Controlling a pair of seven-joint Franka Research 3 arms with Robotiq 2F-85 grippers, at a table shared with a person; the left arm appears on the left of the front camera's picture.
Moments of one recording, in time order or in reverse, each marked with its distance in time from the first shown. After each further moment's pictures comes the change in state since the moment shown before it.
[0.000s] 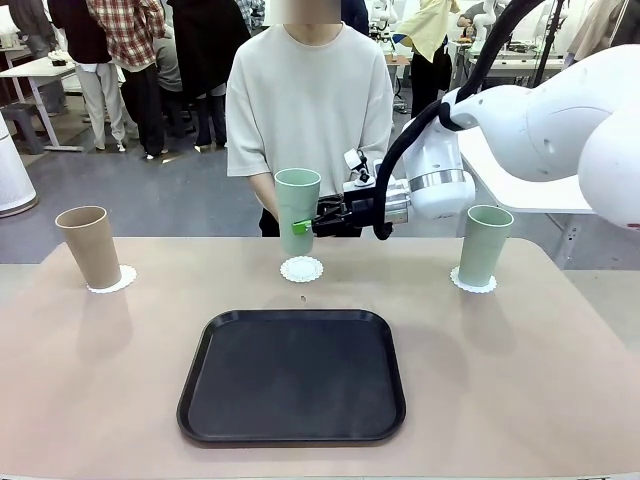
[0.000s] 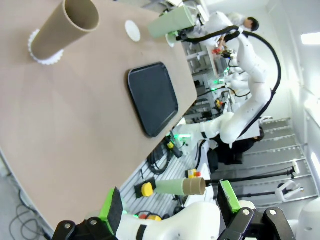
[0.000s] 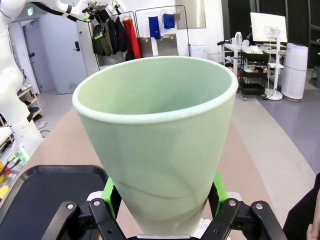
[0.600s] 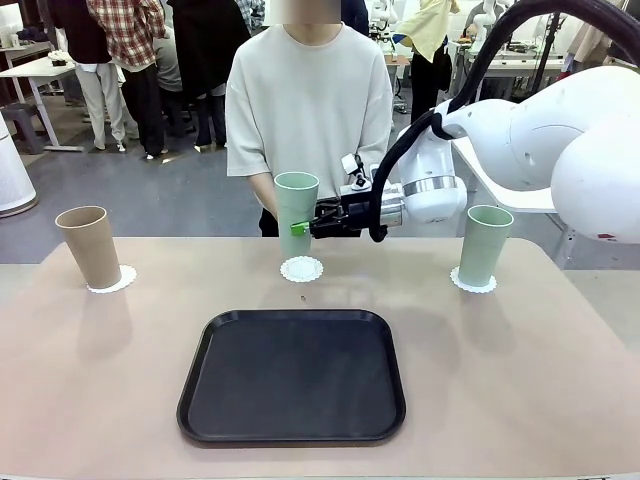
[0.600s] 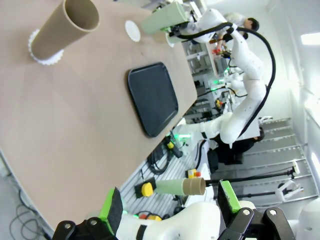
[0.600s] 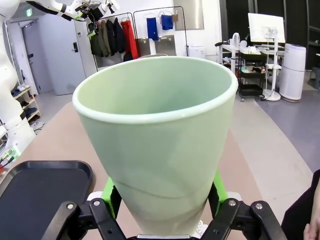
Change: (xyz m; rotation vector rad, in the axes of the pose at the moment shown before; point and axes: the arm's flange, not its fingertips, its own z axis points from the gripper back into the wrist) left arm 0.000 0.000 0.000 0.000 0.000 0.000; right arm -0.019 -0.026 -0.007 -0.005 -0.009 0.001
